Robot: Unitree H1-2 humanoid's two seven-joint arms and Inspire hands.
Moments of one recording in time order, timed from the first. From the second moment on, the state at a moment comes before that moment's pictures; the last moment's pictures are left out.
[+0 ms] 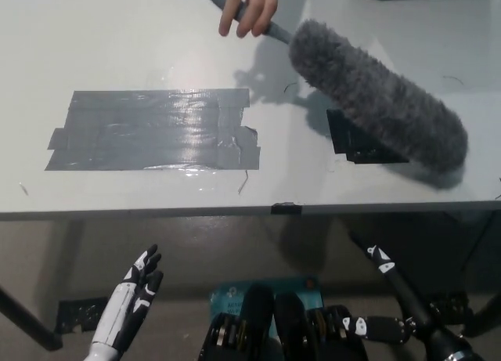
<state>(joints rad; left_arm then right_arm) 0.05 0.18 -0.08 -0.01 0.22 -0.07 -0.05 -0.02 -0.18 0.18 -0.05 -0.28 -0.09 0.14</state>
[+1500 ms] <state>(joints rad) 0.03 0.18 -0.08 -0.01 0.22 -0.08 -0.05 -0.79 -0.08 0.20 0.35 -0.91 0.32 0.02</state>
